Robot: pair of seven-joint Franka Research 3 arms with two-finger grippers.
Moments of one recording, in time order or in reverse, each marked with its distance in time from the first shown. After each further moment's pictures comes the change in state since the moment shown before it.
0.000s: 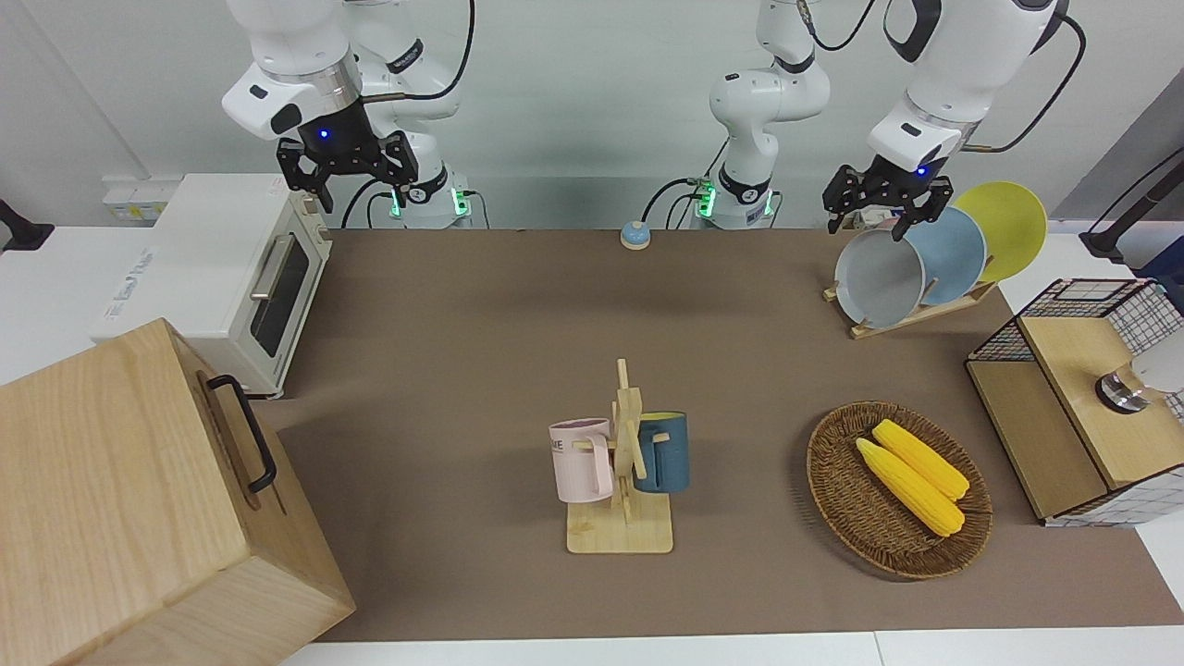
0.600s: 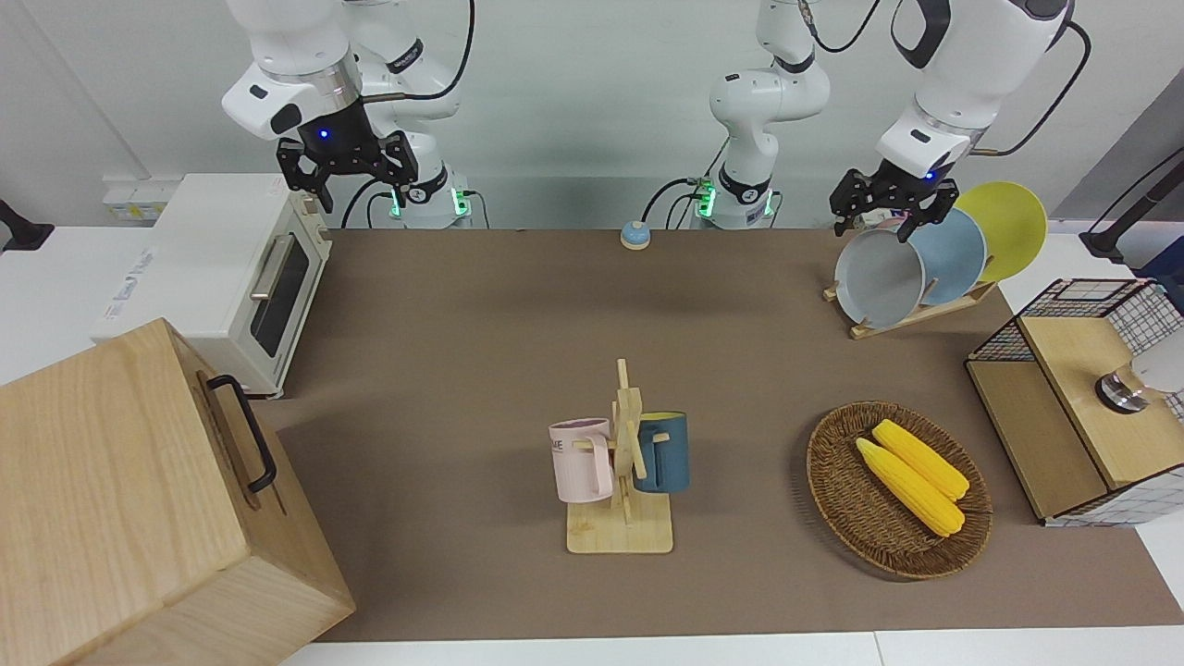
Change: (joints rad) left arm 0.021 0.000 0.009 -0.016 0.000 0.000 -0.002; right arm 0.000 0.000 0.000 0.000 0.000 0.000 0.000
